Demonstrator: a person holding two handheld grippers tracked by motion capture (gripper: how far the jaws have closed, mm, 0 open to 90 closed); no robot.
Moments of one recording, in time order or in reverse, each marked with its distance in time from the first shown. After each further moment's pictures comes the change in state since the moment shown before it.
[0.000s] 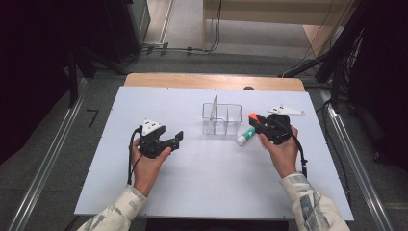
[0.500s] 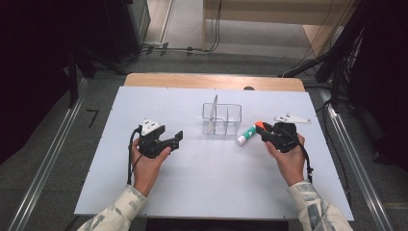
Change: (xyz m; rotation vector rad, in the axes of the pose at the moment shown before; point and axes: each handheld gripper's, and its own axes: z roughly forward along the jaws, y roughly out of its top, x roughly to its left) left arm 0.000 0.001 -0.001 -0.005 0.002 0.000; right arm -0.014 -0.024 -0.012 0.037 -0.024 0.002
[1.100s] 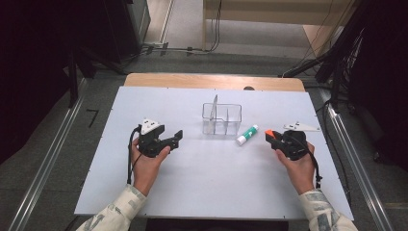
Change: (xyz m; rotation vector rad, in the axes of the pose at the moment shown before) left arm 0.001 0.001 0.000 -0.002 0.001 -0.007; right arm -0.022 -0.029 -0.008 0.055 -0.037 0.024
